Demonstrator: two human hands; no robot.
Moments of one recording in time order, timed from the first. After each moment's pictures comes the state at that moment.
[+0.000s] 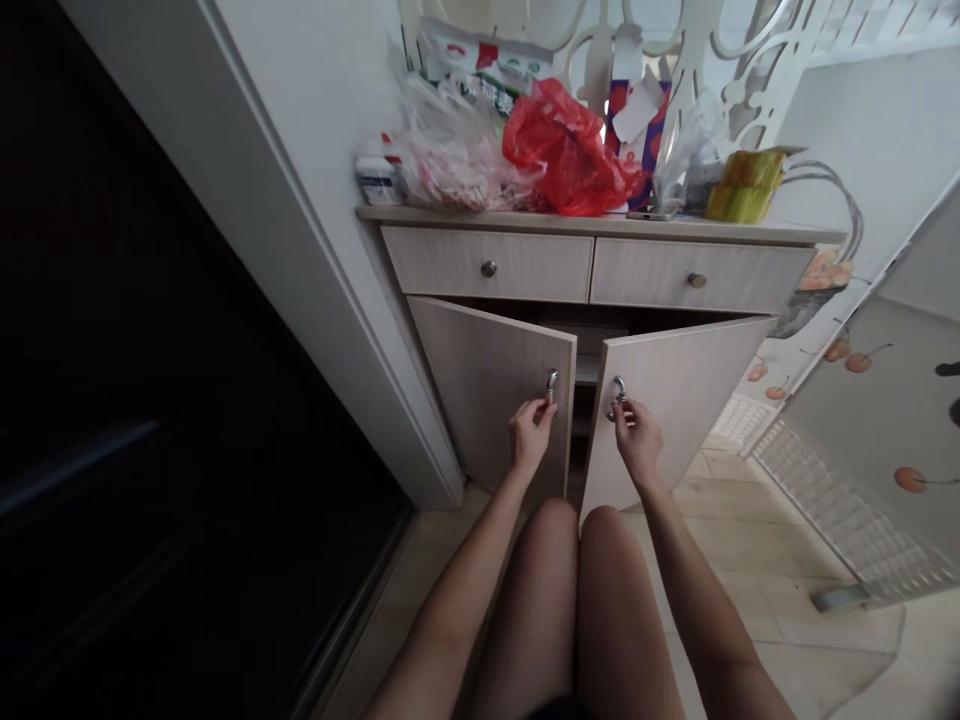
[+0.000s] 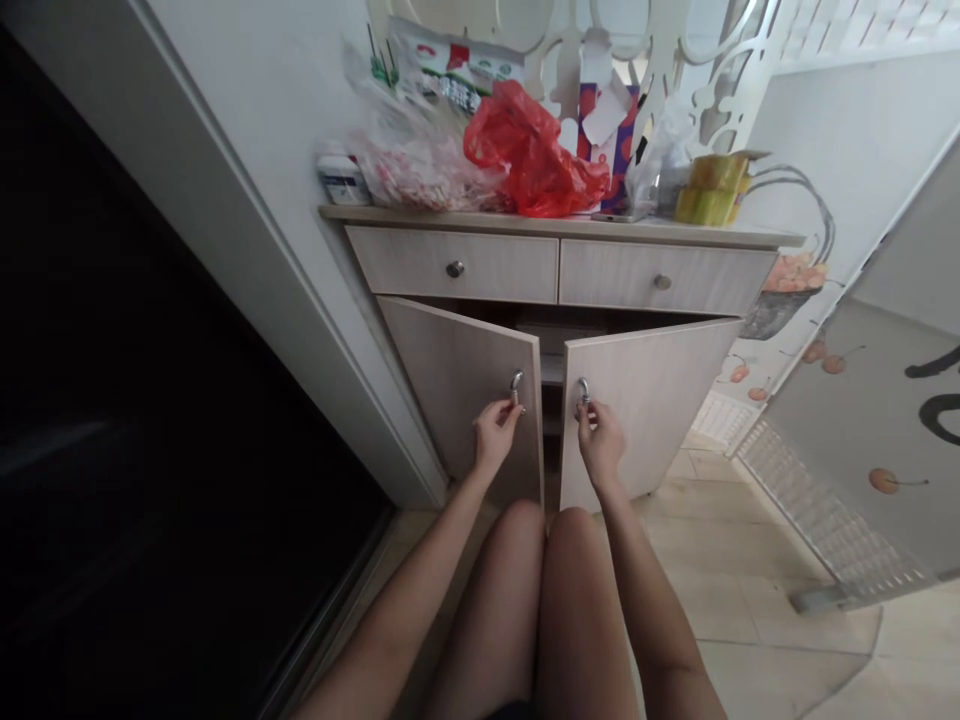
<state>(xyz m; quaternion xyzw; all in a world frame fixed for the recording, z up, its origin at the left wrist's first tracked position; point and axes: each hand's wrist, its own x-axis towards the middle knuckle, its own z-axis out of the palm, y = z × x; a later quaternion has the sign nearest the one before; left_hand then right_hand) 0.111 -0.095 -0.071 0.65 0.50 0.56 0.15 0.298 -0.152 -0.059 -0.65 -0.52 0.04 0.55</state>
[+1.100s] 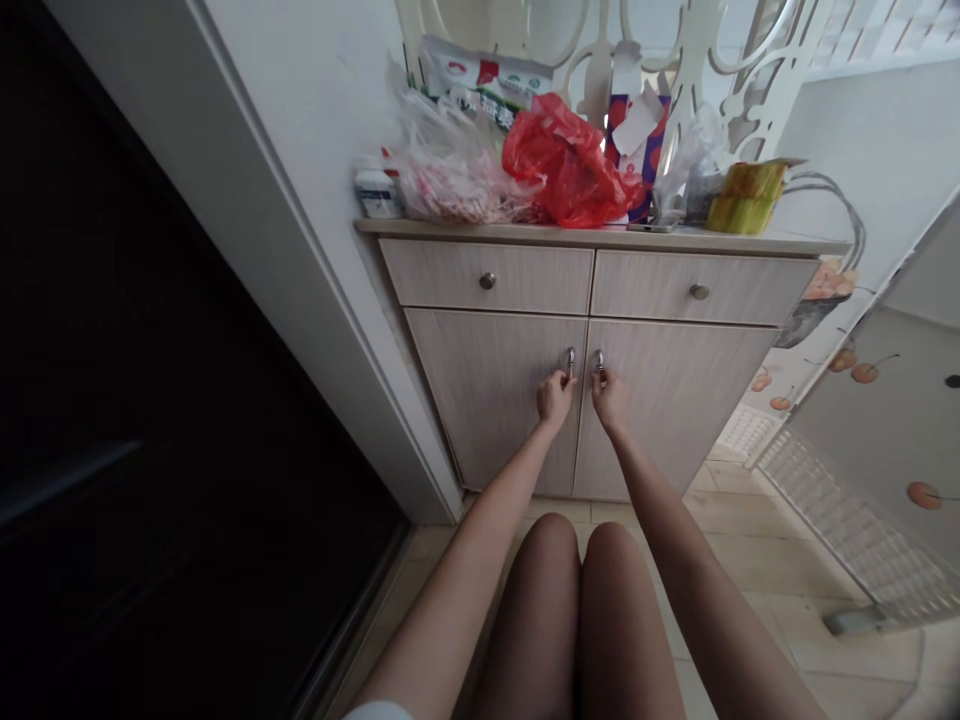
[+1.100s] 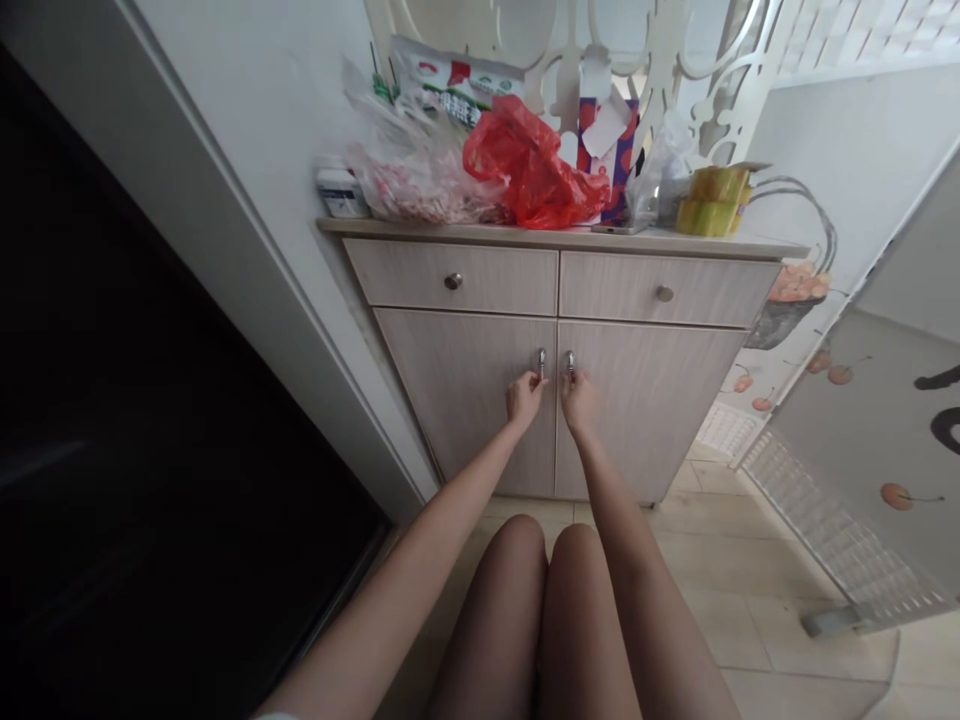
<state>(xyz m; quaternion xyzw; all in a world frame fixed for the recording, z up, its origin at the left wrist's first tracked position) 0.166 0.001 -0.046 0.69 0.56 0.45 0.14 0.288 -0.019 -0.050 -0.67 -0.55 0.03 0.50</state>
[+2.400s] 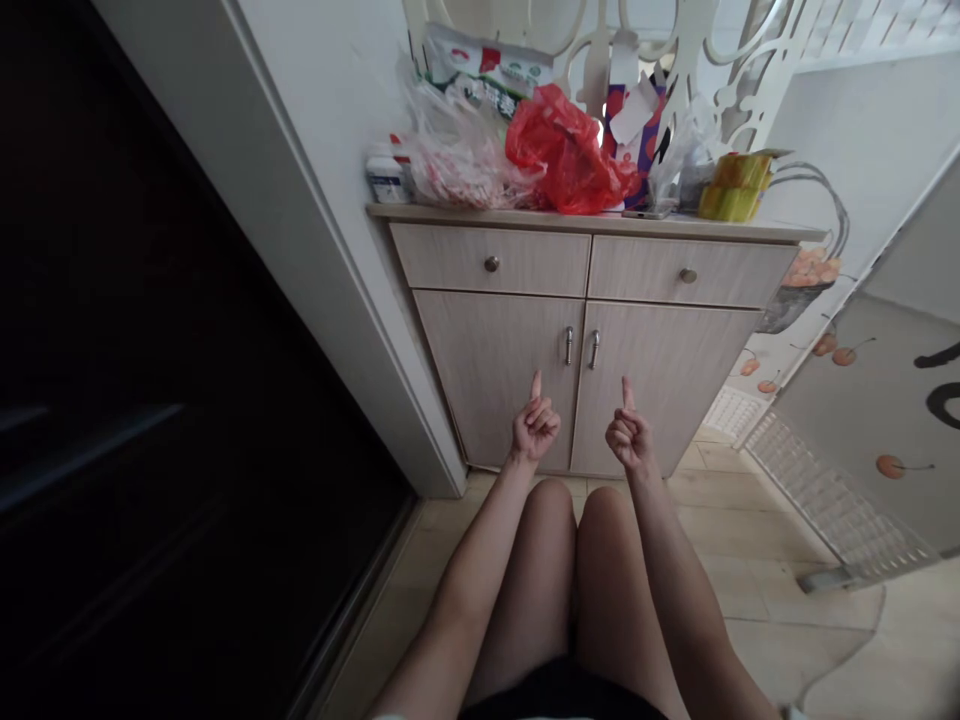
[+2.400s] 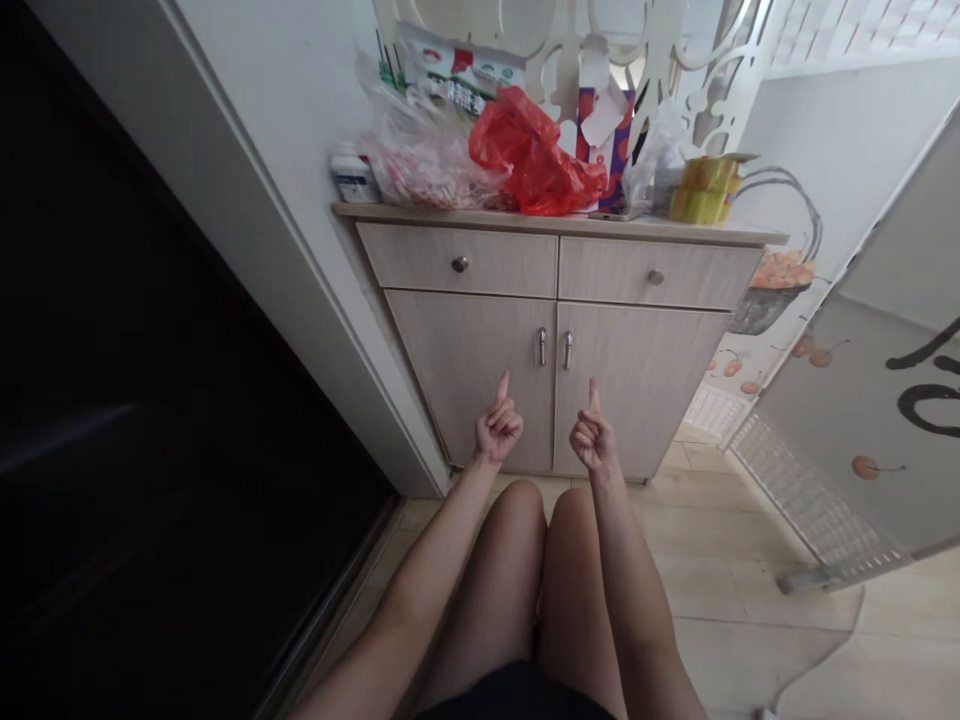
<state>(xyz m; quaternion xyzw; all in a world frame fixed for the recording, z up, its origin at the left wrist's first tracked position) 0.113 -0.126 -0.057 0.33 0.20 0.62 0.69 0.309 -0.166 -0.071 -0.10 -0.29 0.68 0.67</state>
